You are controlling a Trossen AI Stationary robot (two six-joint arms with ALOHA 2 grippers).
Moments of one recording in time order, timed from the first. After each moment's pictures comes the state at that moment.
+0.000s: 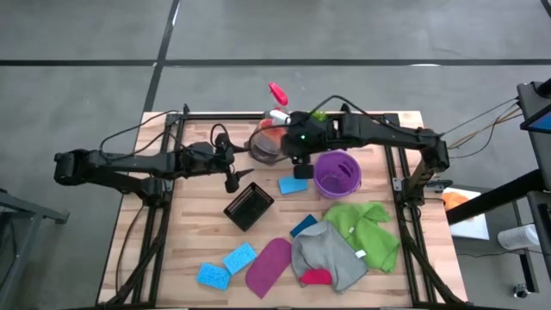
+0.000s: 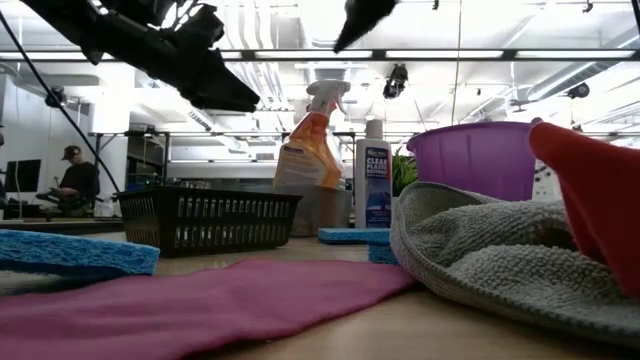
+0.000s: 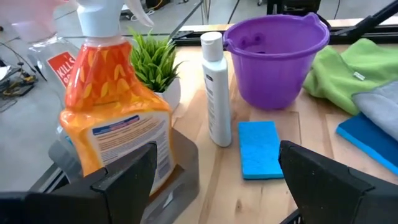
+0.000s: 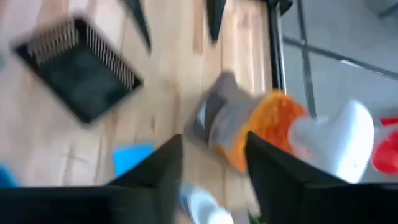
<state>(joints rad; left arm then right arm) 0.16 1.07 0.55 0.13 -0.15 0.10 -0.10 1.75 1.88 -1.05 0.18 -0.32</state>
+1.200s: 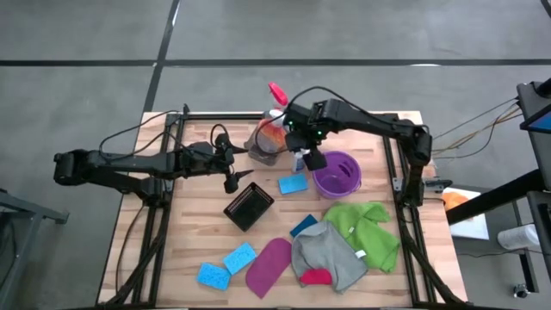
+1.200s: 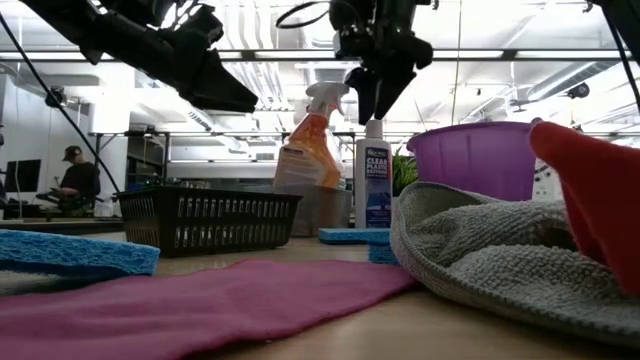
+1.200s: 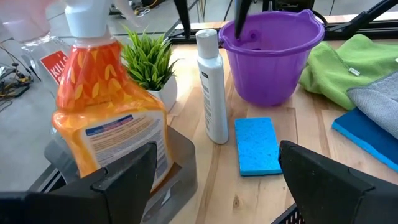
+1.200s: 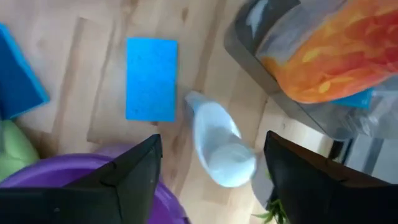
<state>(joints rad) 0.16 1.06 0.55 0.11 -0.14 0.11 -0.30 1.90 1.86 -1.27 -0.04 -0.56</state>
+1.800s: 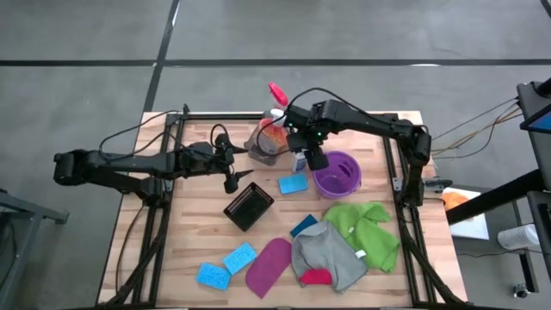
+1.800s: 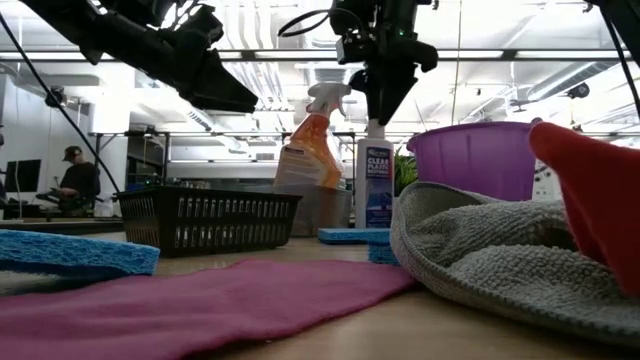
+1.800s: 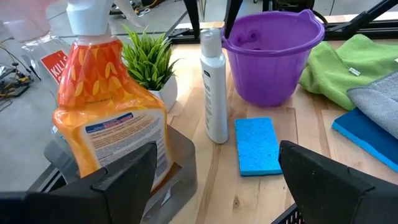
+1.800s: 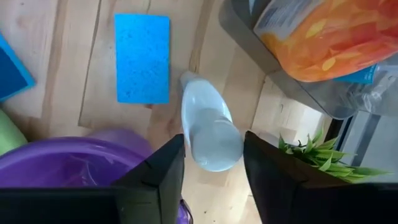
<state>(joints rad) 0.16 1.06 0.55 0.11 -0.14 0.11 -0.30 1.91 1.86 -1.31 0.02 -0.54</state>
